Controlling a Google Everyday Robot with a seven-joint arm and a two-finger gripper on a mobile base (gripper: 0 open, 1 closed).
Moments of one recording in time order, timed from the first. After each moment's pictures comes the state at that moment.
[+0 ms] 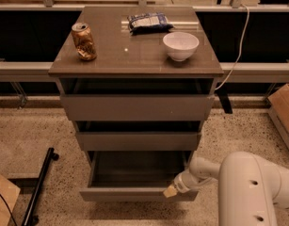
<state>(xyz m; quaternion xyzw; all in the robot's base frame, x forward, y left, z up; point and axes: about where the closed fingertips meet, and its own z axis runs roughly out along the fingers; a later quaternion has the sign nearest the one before) 0.547 -0.148 0.193 -0.34 0.90 0.24 0.11</state>
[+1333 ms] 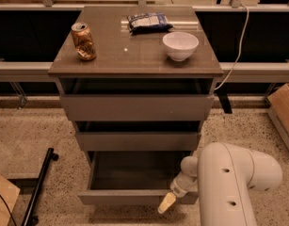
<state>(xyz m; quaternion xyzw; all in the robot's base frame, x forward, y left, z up) 0.507 -0.142 0.175 -0.39 0.89 0.23 0.00</state>
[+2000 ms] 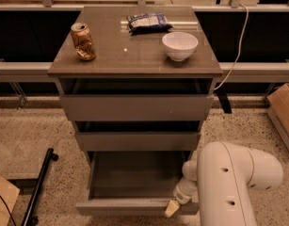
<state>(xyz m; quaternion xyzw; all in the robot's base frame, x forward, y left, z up) 0.472 -0.150 0.172 -0.39 0.89 0.23 -0.05</state>
